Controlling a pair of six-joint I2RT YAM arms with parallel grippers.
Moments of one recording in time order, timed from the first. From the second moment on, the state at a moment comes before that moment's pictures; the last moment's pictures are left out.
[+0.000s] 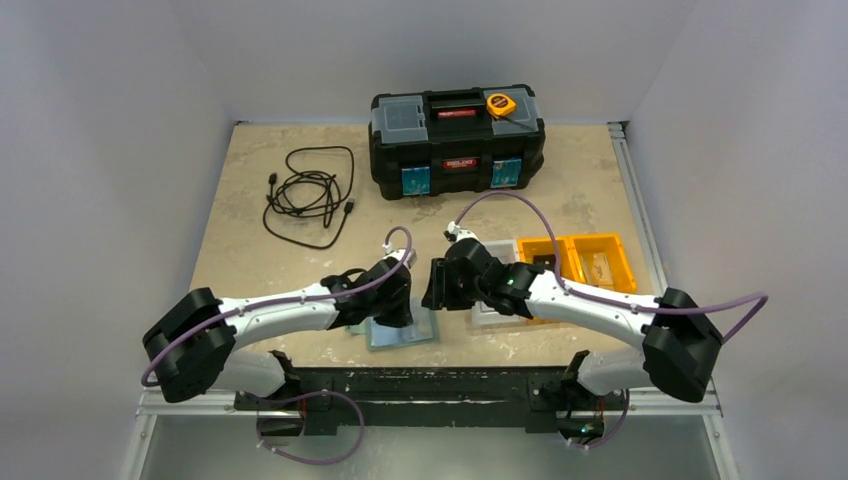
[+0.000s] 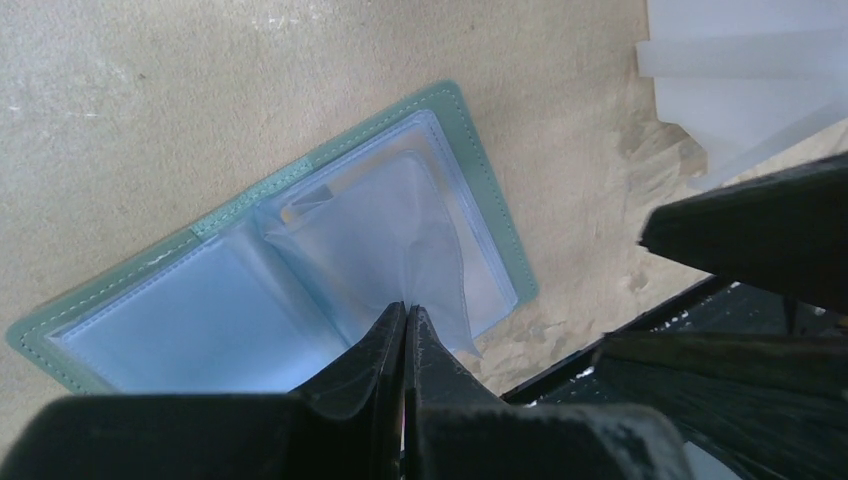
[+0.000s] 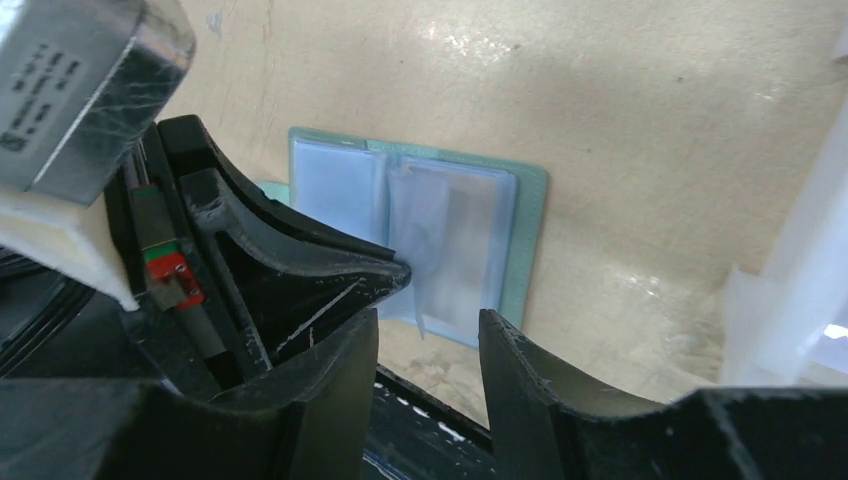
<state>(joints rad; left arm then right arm) -0.96 1.35 0.67 -0.29 -0.04 -0.76 0.95 1.31 0.81 -0.32 0.02 0.85</state>
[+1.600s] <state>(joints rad) -0.91 0.78 0.59 -0.78 -0.18 -0.89 1.10 1.73 0.98 -0.03 -0.11 0.96</state>
